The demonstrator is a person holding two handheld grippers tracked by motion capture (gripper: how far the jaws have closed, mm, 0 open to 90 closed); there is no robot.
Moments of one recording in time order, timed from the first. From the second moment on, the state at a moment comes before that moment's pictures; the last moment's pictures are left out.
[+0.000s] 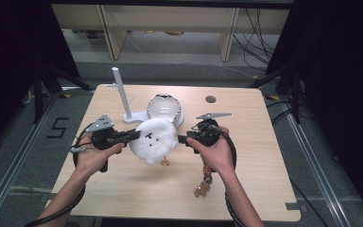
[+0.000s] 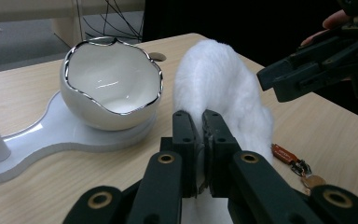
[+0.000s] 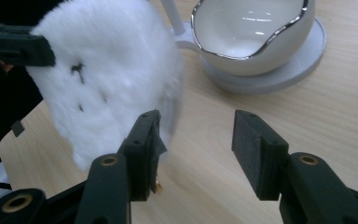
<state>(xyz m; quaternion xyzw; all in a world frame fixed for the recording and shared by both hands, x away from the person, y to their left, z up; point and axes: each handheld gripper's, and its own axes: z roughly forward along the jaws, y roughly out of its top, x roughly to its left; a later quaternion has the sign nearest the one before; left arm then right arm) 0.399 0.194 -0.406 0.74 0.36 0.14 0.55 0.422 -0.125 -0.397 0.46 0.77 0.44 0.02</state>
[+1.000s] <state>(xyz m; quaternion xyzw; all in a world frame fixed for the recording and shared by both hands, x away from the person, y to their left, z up) 0.396 0.181 -0.407 0.73 0.34 0.13 0.57 0.440 -0.107 -0.392 0.41 0.78 0.47 0.02</state>
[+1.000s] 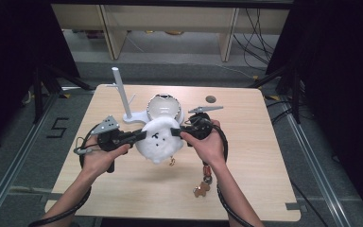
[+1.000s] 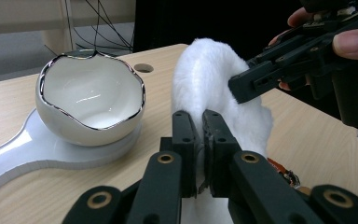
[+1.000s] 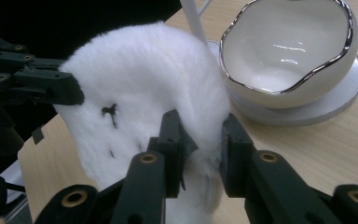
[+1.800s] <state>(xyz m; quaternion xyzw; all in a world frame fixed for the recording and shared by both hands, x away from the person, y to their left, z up) 0.382 0.210 -0.421 0.72 0.35 0.22 0.55 0.442 -0.102 -0.368 0.37 0.79 0.48 0.13</state>
